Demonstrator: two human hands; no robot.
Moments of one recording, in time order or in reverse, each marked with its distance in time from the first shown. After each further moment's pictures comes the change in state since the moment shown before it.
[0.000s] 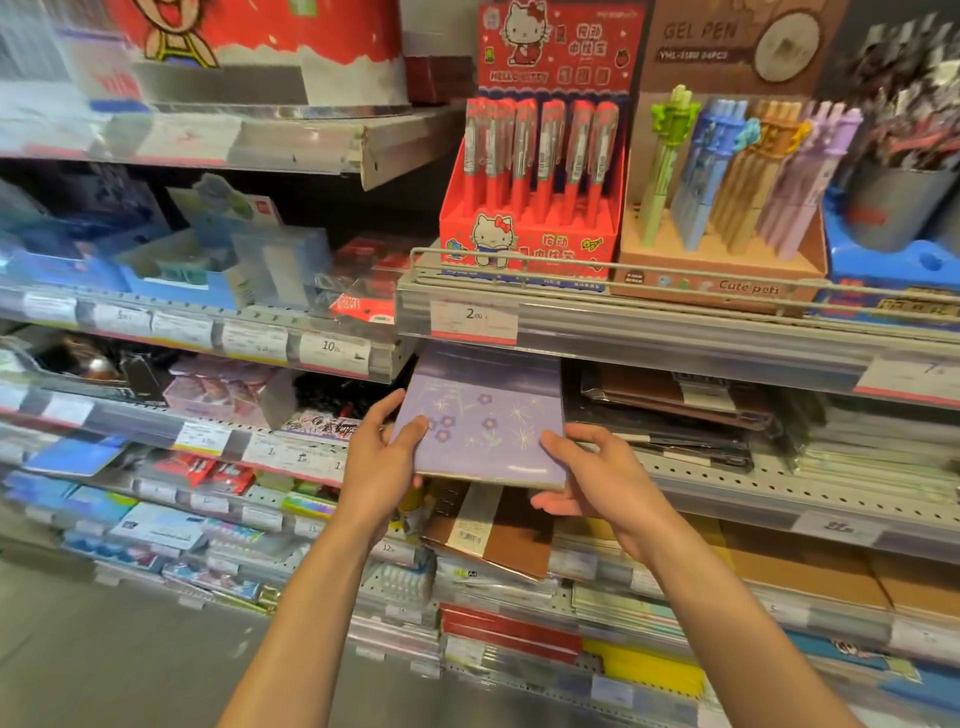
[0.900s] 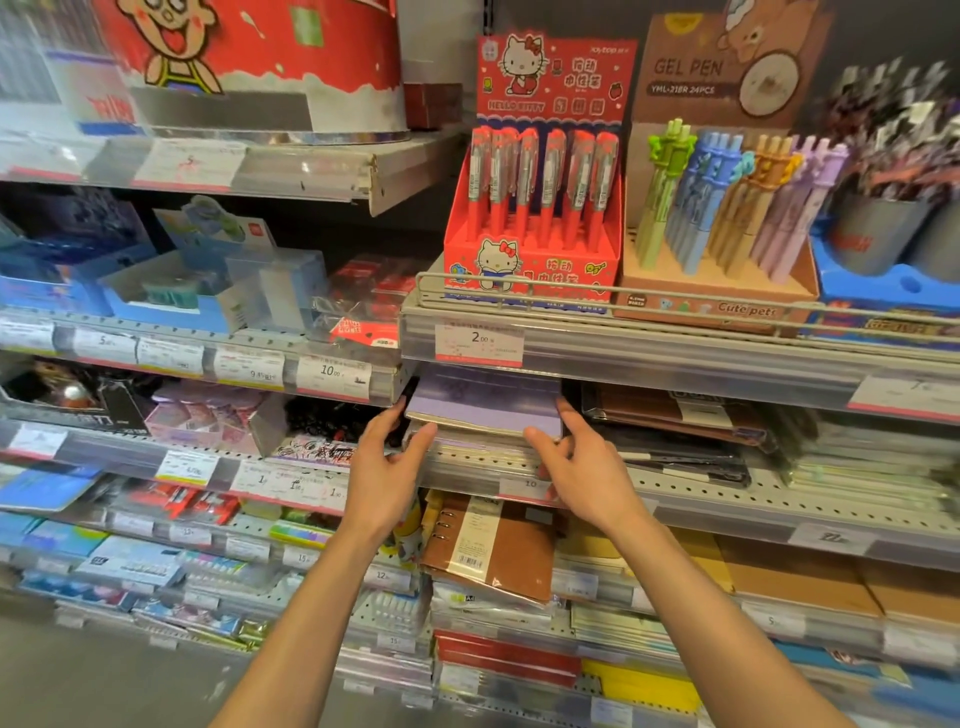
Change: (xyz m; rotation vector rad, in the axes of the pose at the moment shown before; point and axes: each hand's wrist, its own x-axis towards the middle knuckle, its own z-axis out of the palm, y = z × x) left_hand 0.040 -0.024 -0.008 0.257 0.010 0.257; right_hand 0.036 -0.001 0.015 -0.742 0.197 -0.378
